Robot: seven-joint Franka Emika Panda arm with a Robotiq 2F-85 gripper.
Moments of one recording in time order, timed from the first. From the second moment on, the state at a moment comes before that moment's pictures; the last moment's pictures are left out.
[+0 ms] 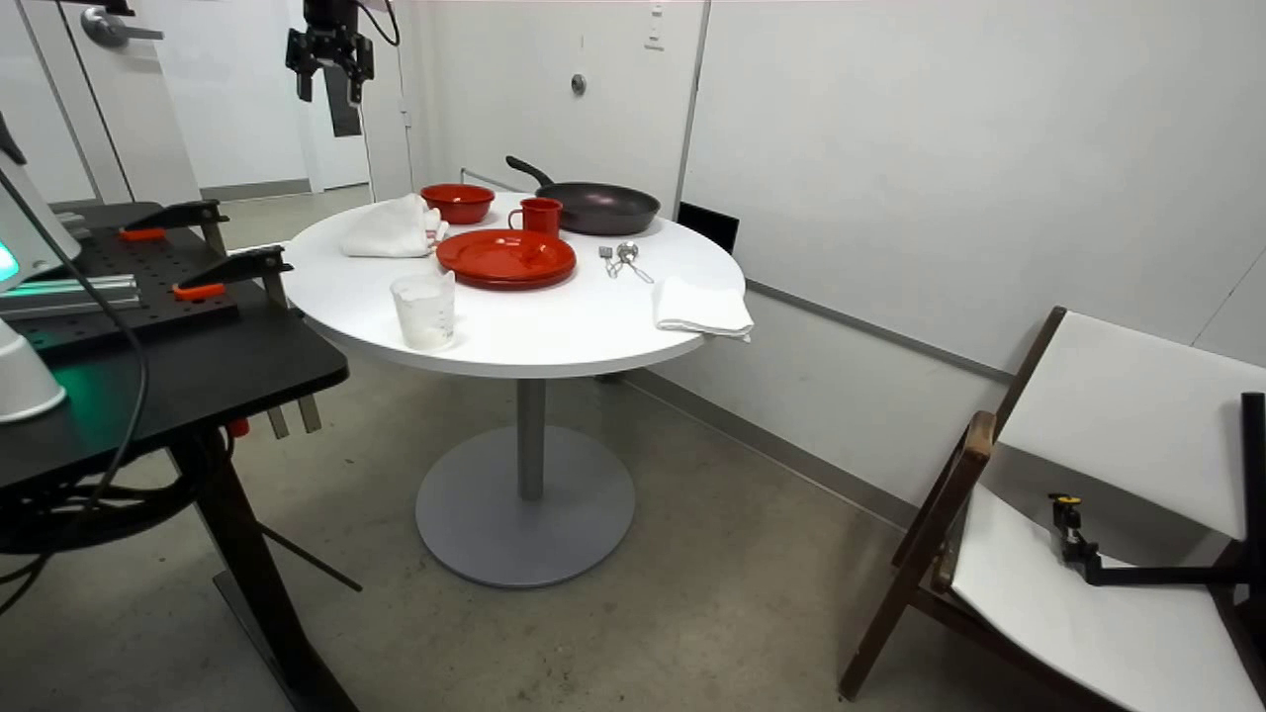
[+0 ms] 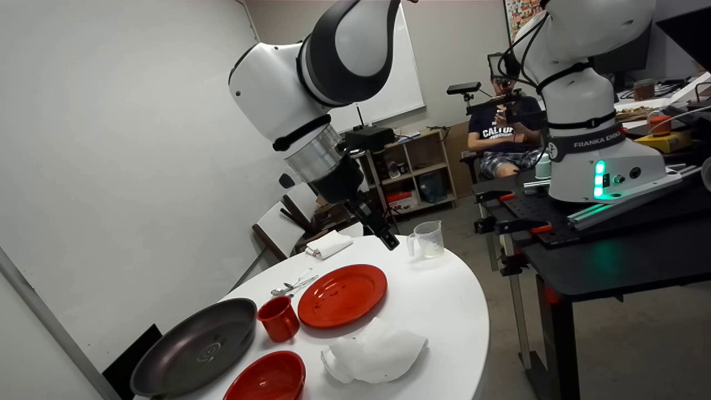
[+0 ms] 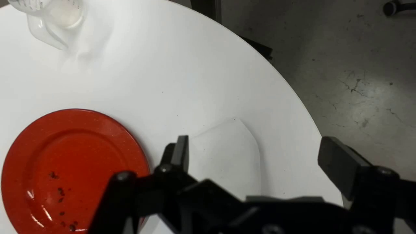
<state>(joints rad) 0.27 0.30 0.21 -2.10 -0.13 2.07 0.15</state>
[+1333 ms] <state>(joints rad) 0.27 0.42 0.20 -2.09 -0.13 2.18 0.24</state>
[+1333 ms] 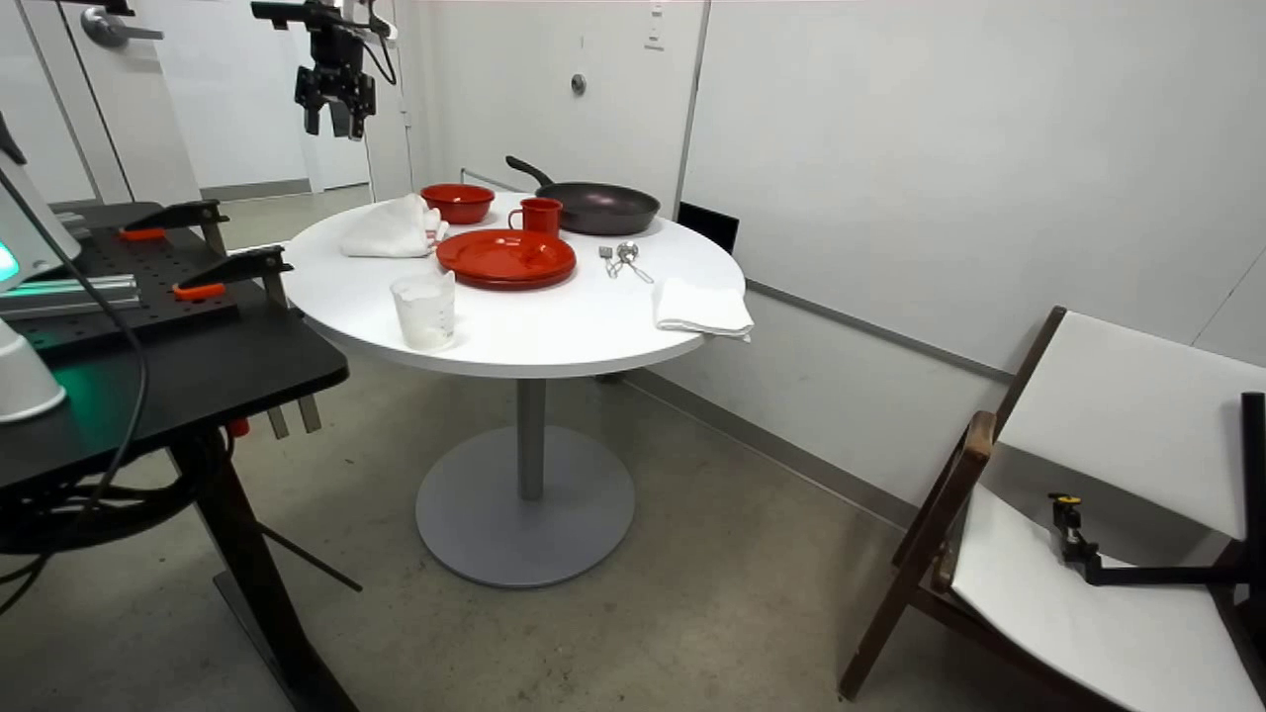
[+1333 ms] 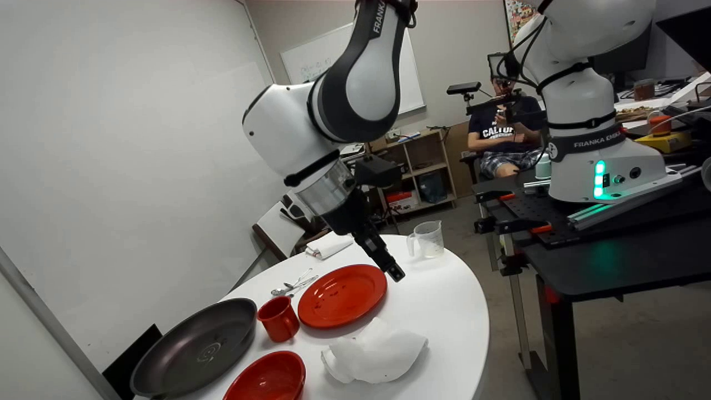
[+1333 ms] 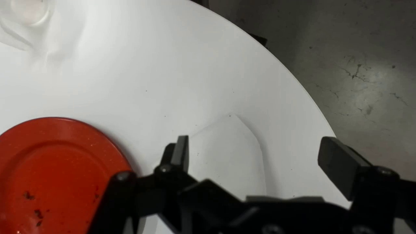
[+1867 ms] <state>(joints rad) 0.36 0.63 0.15 -1.94 -0.13 2.20 0.42</state>
